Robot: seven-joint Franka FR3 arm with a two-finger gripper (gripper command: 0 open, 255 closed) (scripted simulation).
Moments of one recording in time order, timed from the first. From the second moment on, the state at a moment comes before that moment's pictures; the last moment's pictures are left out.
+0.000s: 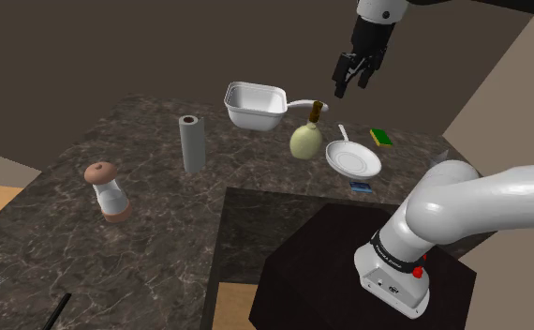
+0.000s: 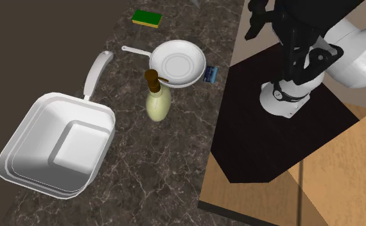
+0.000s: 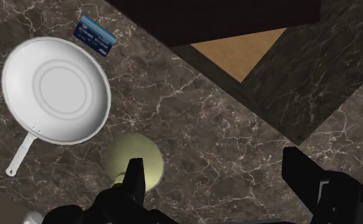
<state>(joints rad) 0.00 -0.81 0.03 -2.32 -0.10 1.54 0.13</state>
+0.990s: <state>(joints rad) -0.04 -0.46 -0.21 -2.28 -0.11 1.85 -0.07</state>
